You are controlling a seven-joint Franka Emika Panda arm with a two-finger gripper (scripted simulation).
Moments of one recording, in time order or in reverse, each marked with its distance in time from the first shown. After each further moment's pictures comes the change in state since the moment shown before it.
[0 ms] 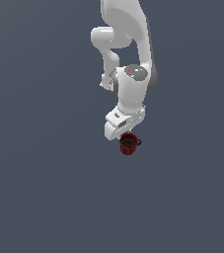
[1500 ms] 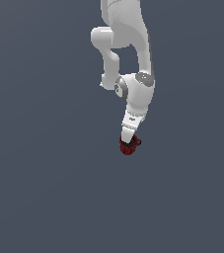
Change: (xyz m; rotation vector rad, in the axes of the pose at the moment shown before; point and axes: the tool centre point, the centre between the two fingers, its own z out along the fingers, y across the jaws) arm -0.005 -0.056 0.043 -0.032 0.008 -0.470
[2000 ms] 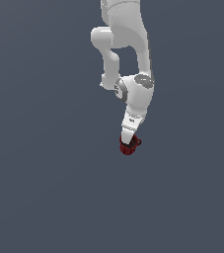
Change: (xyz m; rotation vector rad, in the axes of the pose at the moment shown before) arm 0.000 0.000 0.007 -0.001 0.000 -0.001
